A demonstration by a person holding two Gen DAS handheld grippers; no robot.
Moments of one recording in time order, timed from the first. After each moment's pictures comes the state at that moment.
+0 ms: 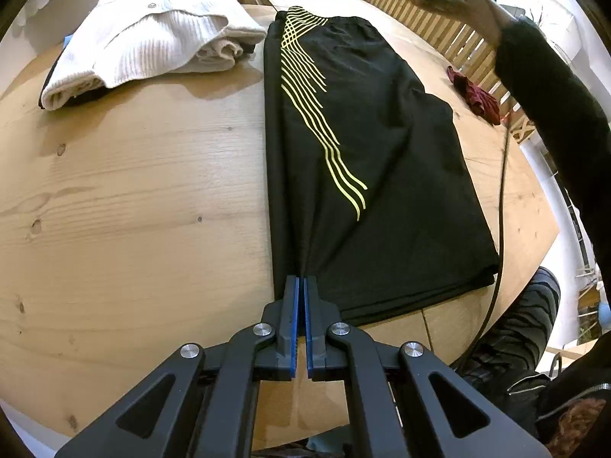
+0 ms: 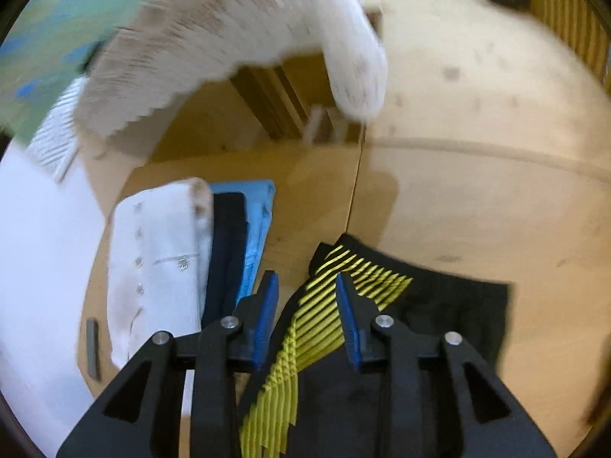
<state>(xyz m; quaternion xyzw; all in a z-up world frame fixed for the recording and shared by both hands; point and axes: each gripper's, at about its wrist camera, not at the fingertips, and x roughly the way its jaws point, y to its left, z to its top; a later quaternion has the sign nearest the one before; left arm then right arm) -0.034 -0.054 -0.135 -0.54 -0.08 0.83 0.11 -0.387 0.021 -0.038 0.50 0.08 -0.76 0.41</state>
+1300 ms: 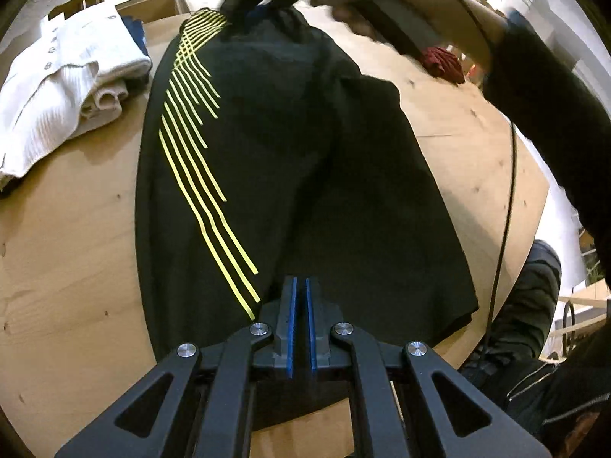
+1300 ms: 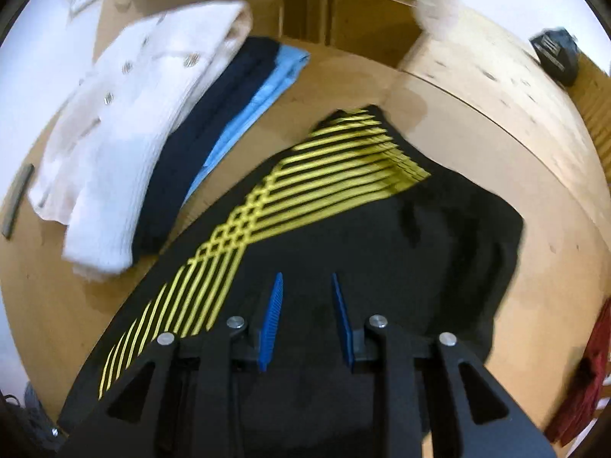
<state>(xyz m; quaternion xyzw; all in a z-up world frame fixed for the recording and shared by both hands) -0.127 0.038 -0.137 -0.54 0.00 0.82 0.19 -0.320 -0.051 -0.098 0.48 0.31 -0.70 0.43</state>
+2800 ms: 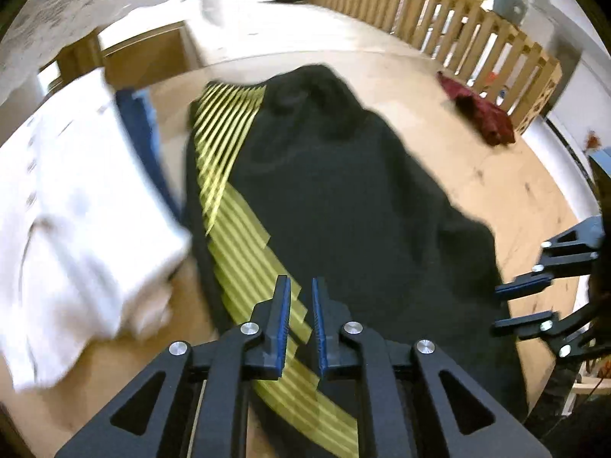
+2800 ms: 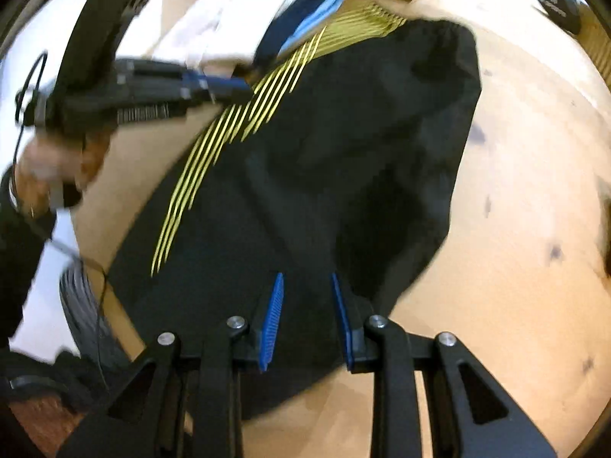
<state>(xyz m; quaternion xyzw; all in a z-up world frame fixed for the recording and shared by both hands) -0.316 0.030 -0.106 -0.51 0.02 0.84 0.18 -0.293 -0.003 -0.021 0.52 0.22 -0.66 0.49</state>
